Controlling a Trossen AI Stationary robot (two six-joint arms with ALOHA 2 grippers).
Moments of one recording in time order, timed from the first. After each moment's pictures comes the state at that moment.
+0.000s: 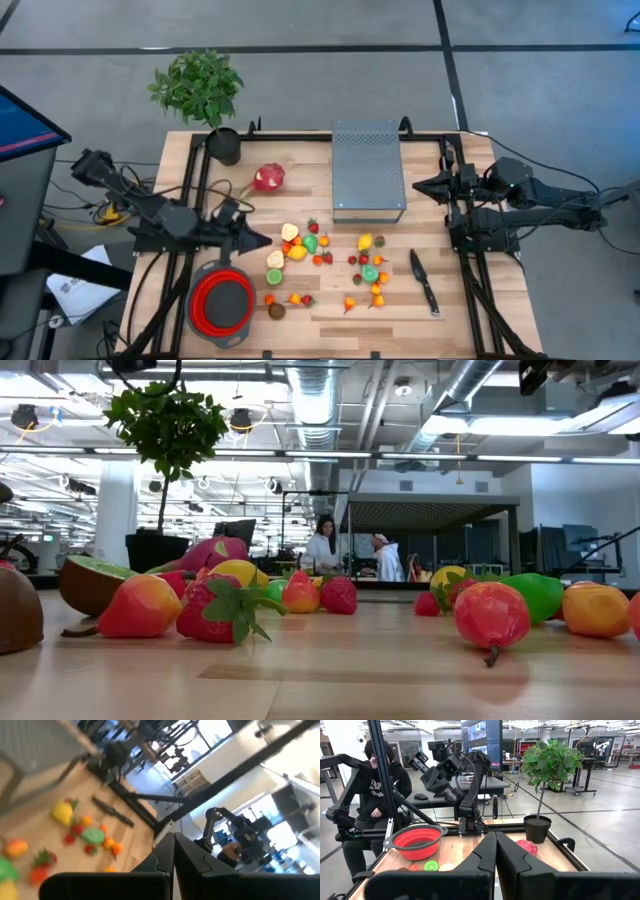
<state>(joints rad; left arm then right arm) -0.54 0.89 0.67 0.09 -0.46 -0.98 -0.05 0.40 0.60 -0.19 0.00 0.02</state>
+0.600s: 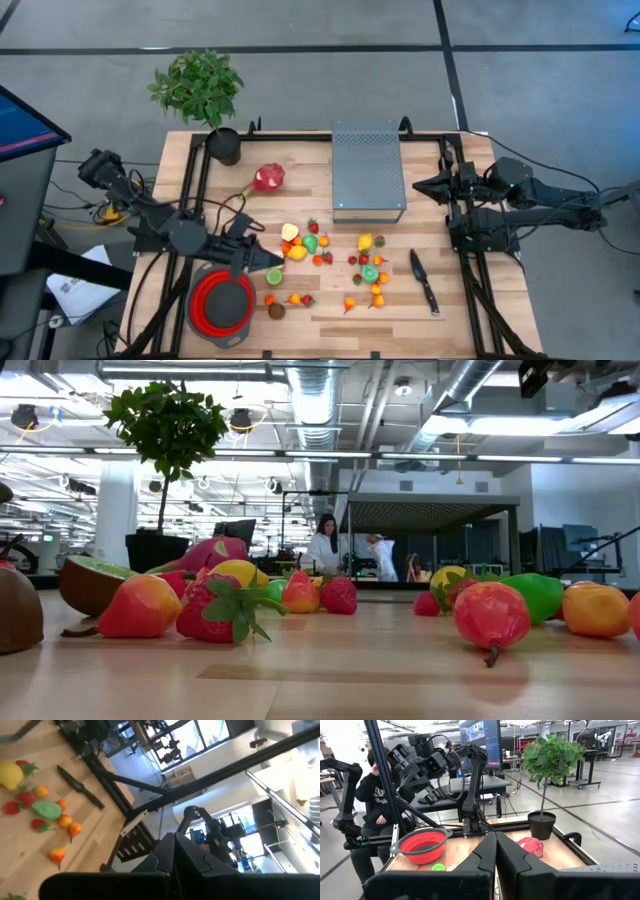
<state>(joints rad) -0.62 1.10 0.89 0.09 -0.47 -1.16 -0.05 0.40 0.60 -0.19 0.00 0.09</state>
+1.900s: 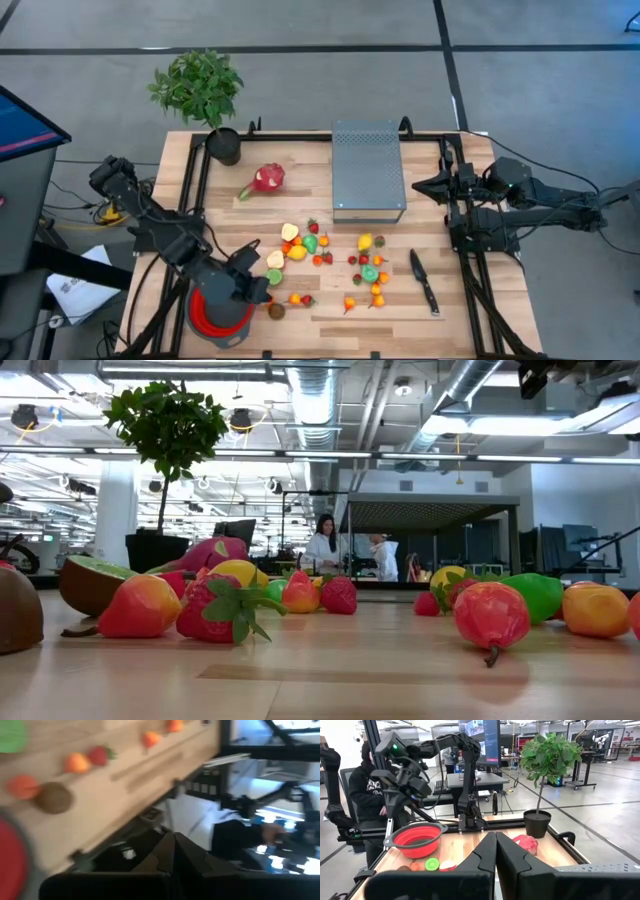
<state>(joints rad) -0.72 1.33 1.13 -0.55 -0.28 -1.85 -0.06 0.40 0.60 -0.21 0.00 0.05</state>
